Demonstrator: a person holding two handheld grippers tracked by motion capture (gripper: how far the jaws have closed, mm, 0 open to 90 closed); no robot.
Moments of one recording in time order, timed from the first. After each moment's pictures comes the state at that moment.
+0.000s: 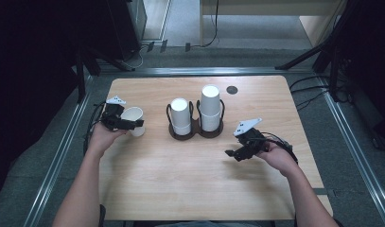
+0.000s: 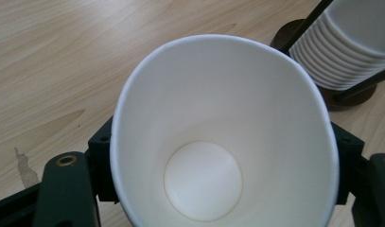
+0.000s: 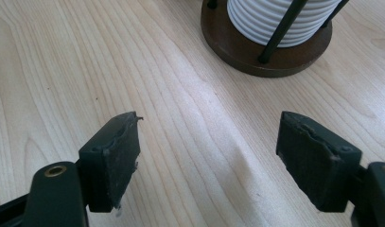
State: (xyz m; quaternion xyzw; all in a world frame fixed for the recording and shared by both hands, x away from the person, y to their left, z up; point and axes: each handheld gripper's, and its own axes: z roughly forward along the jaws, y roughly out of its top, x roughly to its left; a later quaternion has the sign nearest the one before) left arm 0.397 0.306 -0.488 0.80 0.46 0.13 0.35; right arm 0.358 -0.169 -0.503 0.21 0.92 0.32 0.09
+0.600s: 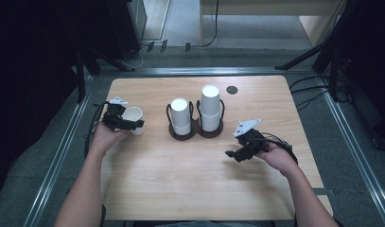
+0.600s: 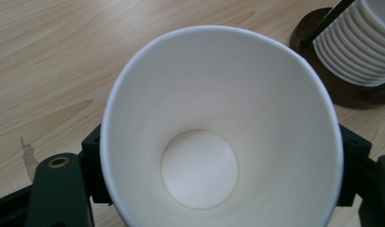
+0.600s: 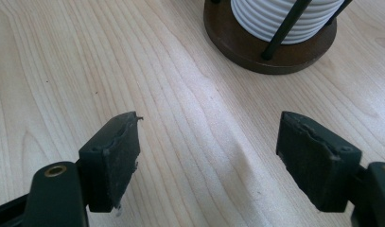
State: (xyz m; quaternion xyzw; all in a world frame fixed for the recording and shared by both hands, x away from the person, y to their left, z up) left arm 0.401 0.304 -0.496 0.80 0.48 0.13 0.33; right arm 0.357 -0.168 -0.505 0.20 0.92 0.32 0.09
